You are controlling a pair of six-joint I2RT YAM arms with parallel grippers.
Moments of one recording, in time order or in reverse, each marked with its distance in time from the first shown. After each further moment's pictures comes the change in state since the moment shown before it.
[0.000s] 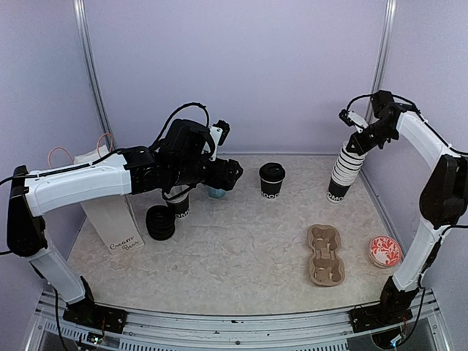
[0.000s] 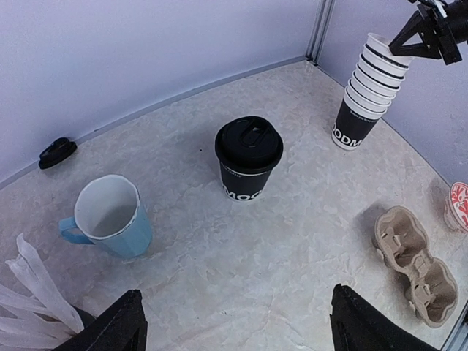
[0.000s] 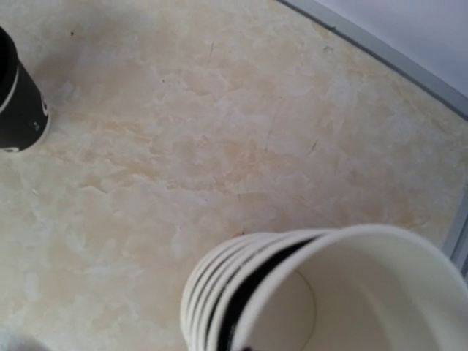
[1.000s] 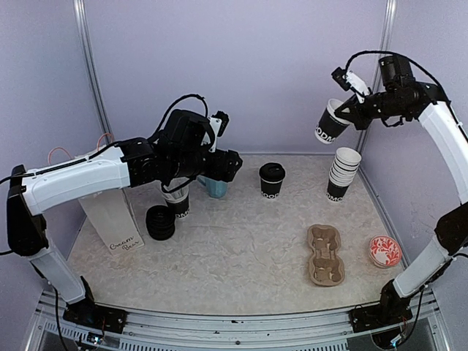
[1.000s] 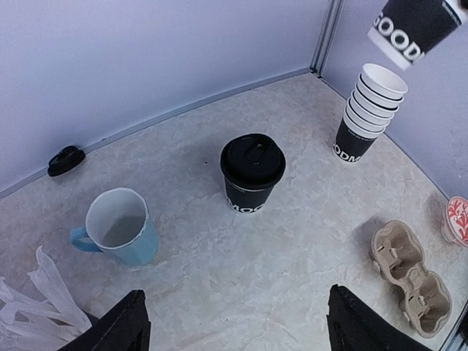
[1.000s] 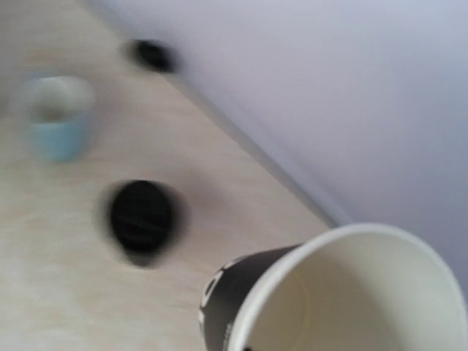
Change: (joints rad) left arm 0.000 0.009 0.076 -0.053 -0.020 -0.008; right arm 0.195 -0.249 0.136 -0.023 -0.074 -0.038
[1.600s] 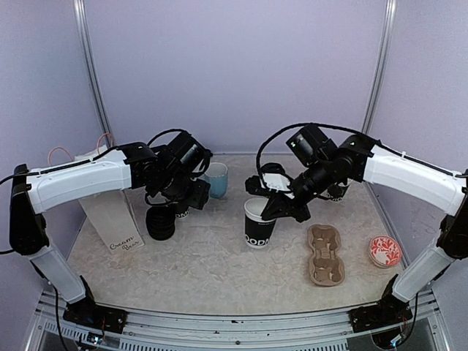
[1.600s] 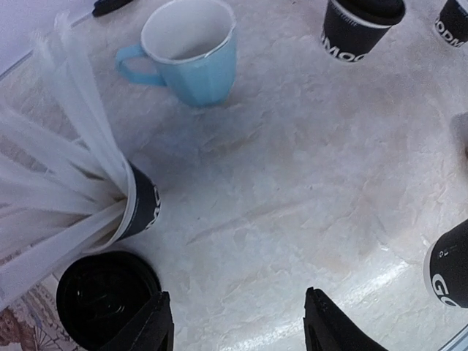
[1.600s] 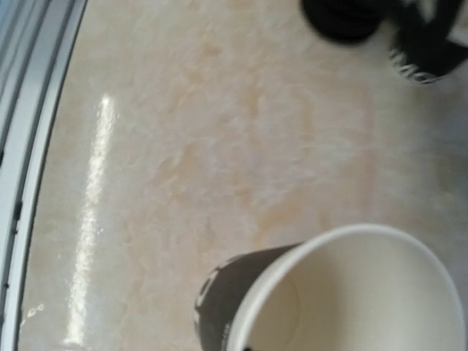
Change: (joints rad) left arm 0.055 0.004 -0.056 -0.412 -0.025 -0.139; right arm 0.645 -0.015 -0.523 0.119 -0.105 -0.170
